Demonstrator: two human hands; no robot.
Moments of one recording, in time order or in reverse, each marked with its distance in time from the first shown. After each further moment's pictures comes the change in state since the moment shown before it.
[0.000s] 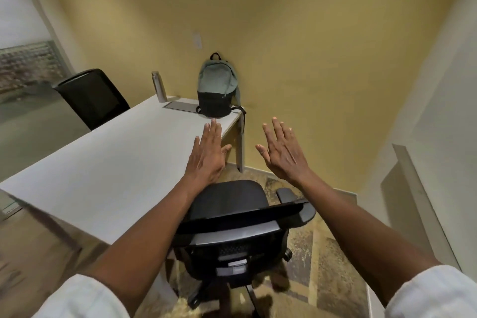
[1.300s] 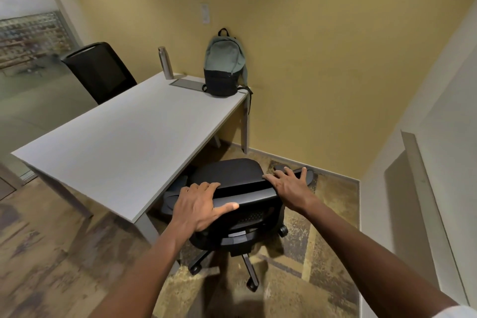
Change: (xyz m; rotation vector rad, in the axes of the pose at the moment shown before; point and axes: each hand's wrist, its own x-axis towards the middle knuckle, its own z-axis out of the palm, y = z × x) left_hand -0.151 -0.010 0.058 0.287 -0.190 -0.040; right_hand -0.110 0.006 0.050 -0.052 -0.503 -0.102
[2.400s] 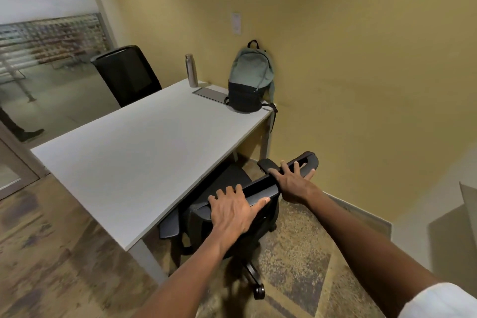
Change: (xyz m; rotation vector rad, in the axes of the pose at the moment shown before) left_hand 0.151 0.052 0.007 0.034 -0.014 -0.379; right_hand 0.190 0.040 -0.036 -0.065 -0.135 -0.040
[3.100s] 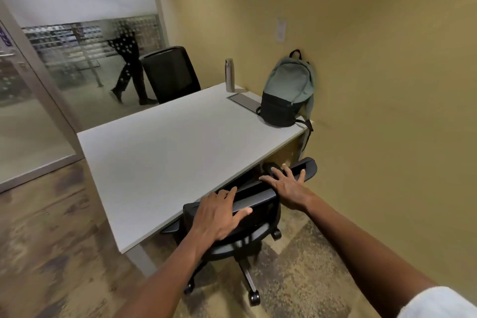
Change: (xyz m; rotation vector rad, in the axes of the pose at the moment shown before) left_hand 0.089 -0.021 0.016 -0.032 -0.057 -0.006; right_hand 0.134 0.032 -0.022 0.035 0.061 -0.397
